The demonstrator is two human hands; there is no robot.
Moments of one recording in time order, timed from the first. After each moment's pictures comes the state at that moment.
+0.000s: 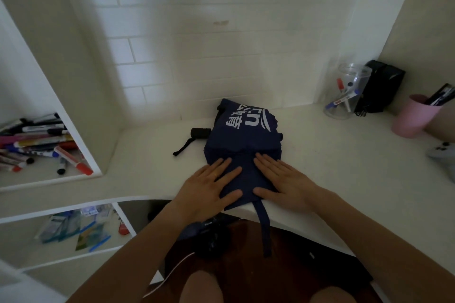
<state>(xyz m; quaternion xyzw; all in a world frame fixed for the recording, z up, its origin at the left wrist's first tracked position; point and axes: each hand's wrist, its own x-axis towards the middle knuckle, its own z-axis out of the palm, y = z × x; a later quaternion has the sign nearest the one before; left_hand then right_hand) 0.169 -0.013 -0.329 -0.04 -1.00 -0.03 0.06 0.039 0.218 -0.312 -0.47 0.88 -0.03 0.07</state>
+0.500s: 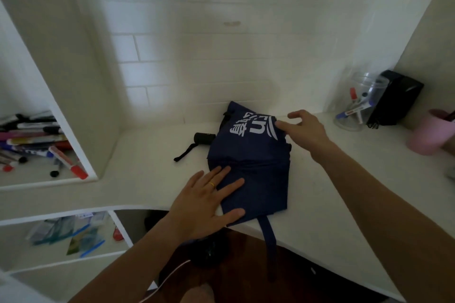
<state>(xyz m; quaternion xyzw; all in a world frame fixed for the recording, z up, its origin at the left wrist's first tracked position) 0.174 -0.021 -0.331 -0.03 -1.00 -0.03 0.08 -0.027 0.170 -0.209 -0.12 0.85 -0.51 0.05</state>
